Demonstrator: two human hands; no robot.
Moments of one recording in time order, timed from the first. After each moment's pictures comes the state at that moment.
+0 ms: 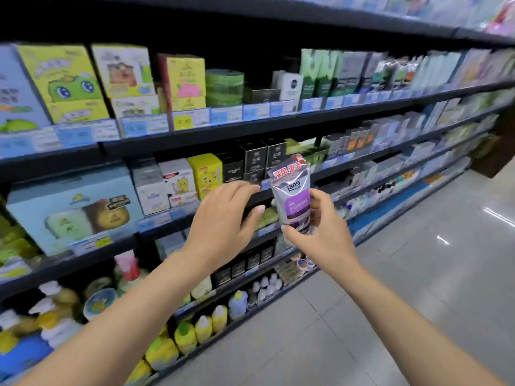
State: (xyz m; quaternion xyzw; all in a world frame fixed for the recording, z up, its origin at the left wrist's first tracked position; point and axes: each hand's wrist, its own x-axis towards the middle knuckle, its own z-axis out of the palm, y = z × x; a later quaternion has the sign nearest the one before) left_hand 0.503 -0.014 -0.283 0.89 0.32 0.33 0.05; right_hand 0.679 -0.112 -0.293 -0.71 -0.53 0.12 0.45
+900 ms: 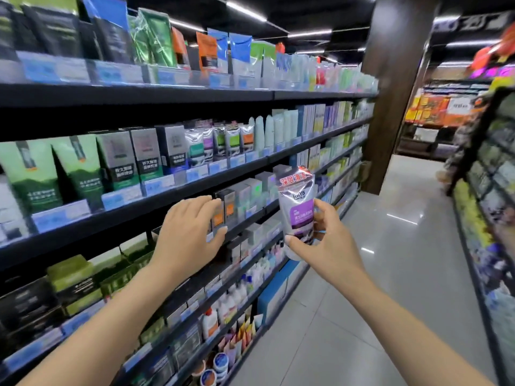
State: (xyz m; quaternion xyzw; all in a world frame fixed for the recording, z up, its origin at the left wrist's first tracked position) left_hand 1.005 0.068 -0.230 0.91 0.20 0.36 -0.09; right_hand 1.157 -0.141 -0.224 -0.76 -0.41 -0.03 0.51
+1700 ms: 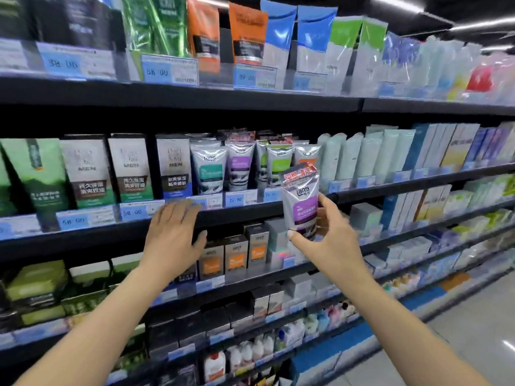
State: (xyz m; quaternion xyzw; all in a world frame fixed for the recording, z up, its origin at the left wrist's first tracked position) left_hand 1.152 0.198 -0.250 0.80 0.51 0.26 -0.18; right_hand 1.410 0.077 -0.214 -0.63 -0.59 0.09 0.50
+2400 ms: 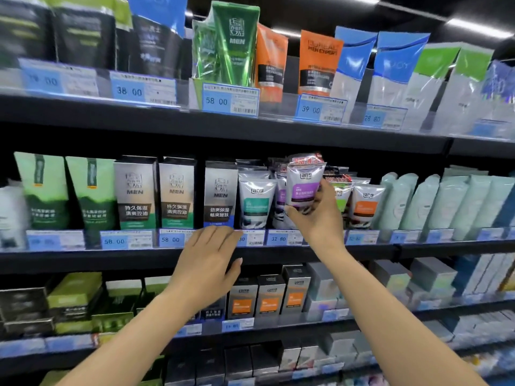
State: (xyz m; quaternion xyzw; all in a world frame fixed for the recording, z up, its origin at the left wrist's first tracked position) left_hand 1.147 0.219 -0.239 0.81 0.49 0.24 -0.20; right_hand 1.370 0.254 -0.177 -0.55 -0.61 0.12 0.55
